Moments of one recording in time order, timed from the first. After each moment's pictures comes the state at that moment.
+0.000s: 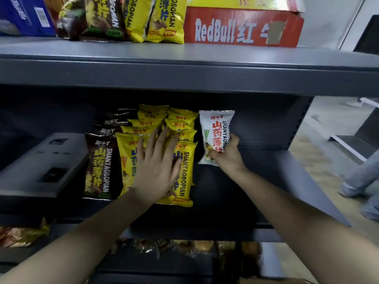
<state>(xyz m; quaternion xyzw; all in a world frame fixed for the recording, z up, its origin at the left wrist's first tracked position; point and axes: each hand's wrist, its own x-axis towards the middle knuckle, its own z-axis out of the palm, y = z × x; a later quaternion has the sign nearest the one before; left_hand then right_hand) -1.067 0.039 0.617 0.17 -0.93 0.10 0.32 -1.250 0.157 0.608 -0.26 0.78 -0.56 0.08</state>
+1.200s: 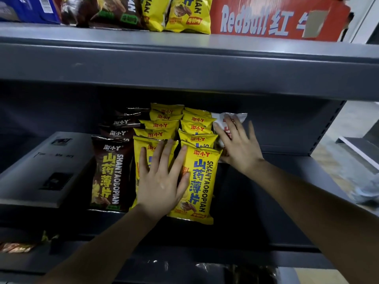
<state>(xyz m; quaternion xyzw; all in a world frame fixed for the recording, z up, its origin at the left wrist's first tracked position) -1.065 -0.002 0.584 0.20 -0.92 0.14 0.31 -1.298 0.114 0.605 -0.48 0.83 0.05 -0.28</state>
